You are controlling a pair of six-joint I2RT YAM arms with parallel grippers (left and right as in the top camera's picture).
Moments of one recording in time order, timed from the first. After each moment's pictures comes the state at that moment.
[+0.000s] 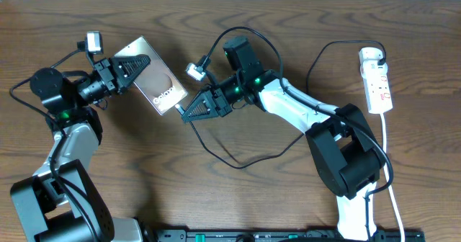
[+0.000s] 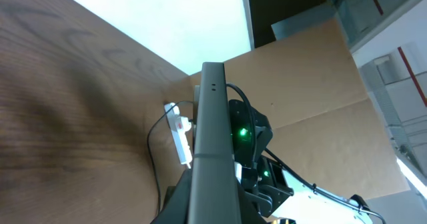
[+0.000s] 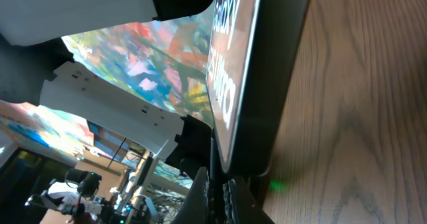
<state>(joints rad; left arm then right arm) 0.38 1.60 0.78 0.94 1.41 -1.29 0.60 2.11 1.45 -0.02 -1.54 0.29</state>
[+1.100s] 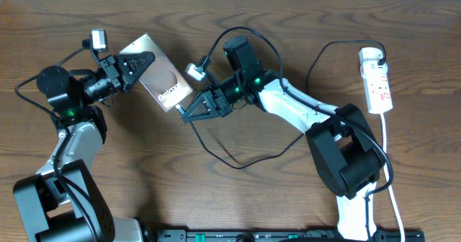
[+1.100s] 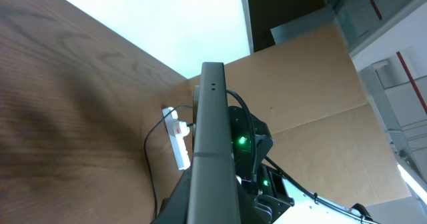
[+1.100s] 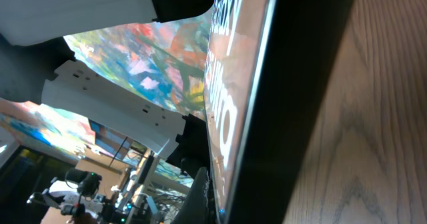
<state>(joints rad) 0.34 1.60 0.78 0.94 1.35 -1.30 0.60 2.11 1.45 -0.02 -1.55 0.29</state>
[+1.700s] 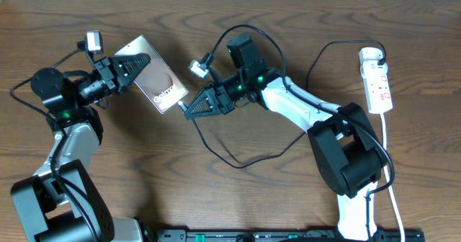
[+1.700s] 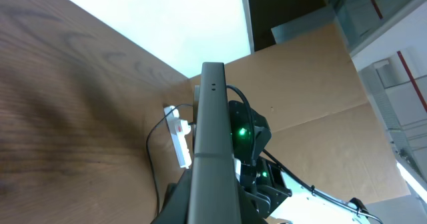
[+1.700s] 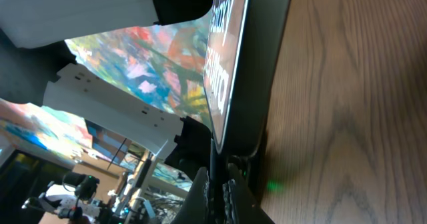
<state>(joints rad) 0.37 1.60 0.78 0.94 1.39 -1.30 0.58 2.11 1.45 -0.02 -1.55 0.29</state>
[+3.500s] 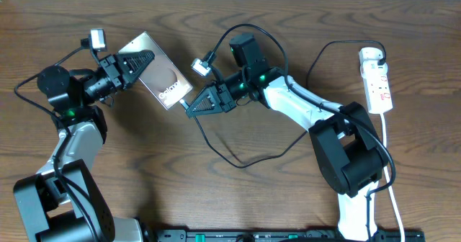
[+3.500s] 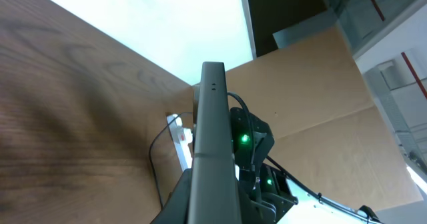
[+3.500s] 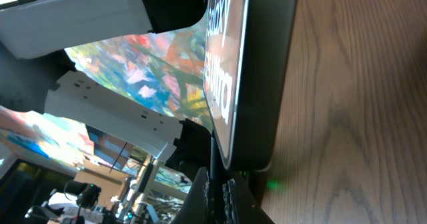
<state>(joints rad) 0.34 1.60 0.78 0.94 1.32 -1.27 0.56 2.11 1.45 -0.02 -1.54 0.31</state>
